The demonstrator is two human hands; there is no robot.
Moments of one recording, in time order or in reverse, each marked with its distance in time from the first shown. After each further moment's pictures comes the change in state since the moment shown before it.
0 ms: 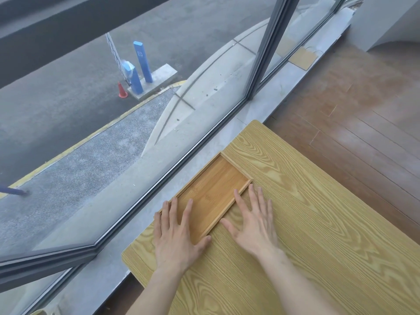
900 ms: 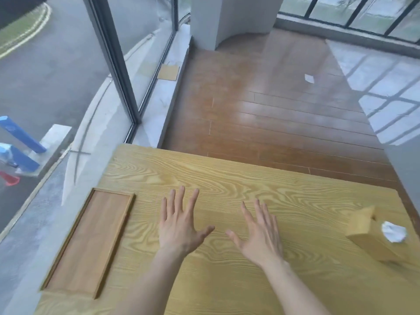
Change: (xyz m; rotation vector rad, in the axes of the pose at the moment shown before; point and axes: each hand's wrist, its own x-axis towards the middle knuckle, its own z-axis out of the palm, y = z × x) left_hand -0.043 0.249 0.014 0.089 -0.127 0.717; right_hand -0.215 0.185 -0.042 0.182 0.166 0.642
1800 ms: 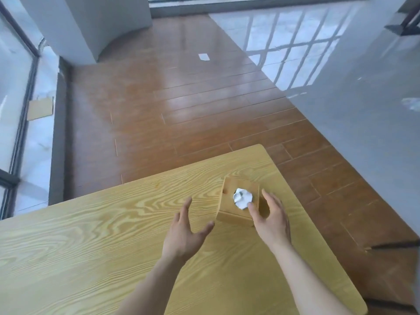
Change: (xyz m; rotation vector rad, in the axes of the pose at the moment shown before) left_hand 0.015 0.424 0.140 -0.381 -0.461 0.087; right_hand -0.060 0.441 -0.066 0.797 0.411 0.614
